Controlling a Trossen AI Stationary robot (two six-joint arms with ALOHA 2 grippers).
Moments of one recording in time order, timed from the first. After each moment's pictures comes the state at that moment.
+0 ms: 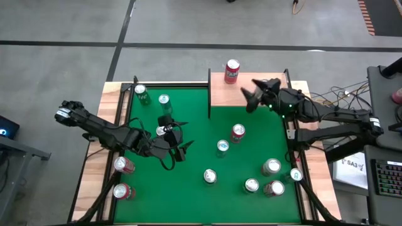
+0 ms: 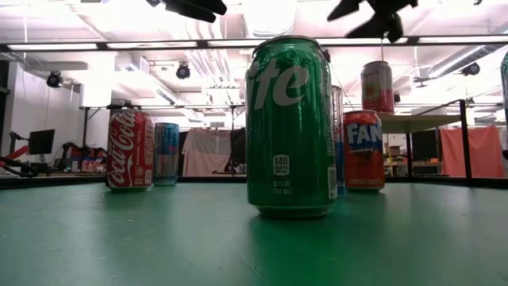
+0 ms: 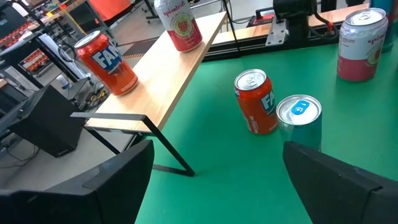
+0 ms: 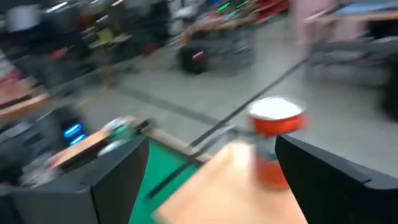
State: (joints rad) left arm -0.37 1.34 1.06 -0.28 -0.83 -0.06; right arm -0.16 0.92 0.87 -0.10 0.55 0.28
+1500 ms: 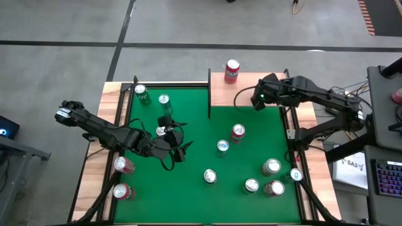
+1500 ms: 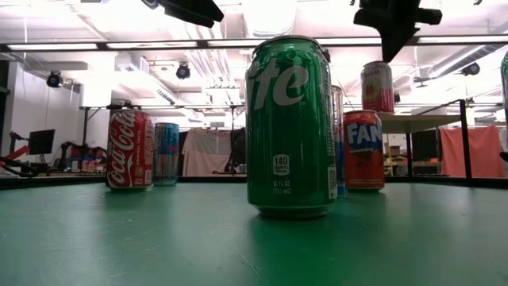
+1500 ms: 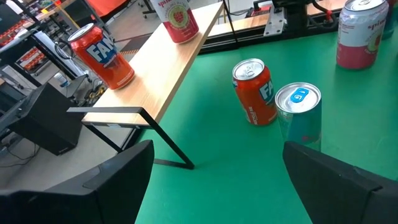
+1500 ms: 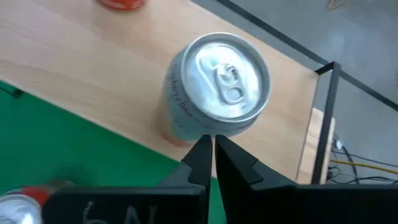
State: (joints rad) left arm -0.37 1.34 1.05 -0.31 -0.82 -0.07; right arm -0.29 1.28 1.47 -1.48 0.58 0.71
